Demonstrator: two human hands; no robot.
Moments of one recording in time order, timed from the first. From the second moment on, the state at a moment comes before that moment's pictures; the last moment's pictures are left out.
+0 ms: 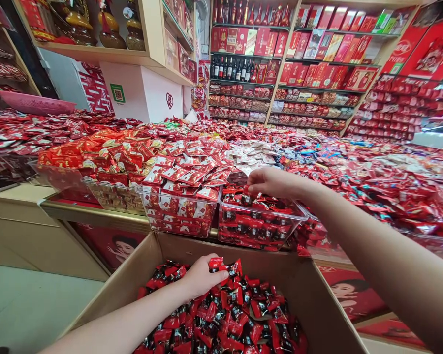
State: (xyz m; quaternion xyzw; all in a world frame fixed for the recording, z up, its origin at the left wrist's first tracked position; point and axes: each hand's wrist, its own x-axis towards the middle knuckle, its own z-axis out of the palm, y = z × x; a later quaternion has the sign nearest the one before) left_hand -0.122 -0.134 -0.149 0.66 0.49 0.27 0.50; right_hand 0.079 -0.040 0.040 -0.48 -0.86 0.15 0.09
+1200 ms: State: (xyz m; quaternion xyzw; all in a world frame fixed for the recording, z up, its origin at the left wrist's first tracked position) left_hand -0.121 -0.134 -0.147 0.68 0.50 0.25 0.48; right_hand 0.080 -0.038 0.021 -0.54 -0.83 0.11 -0.02
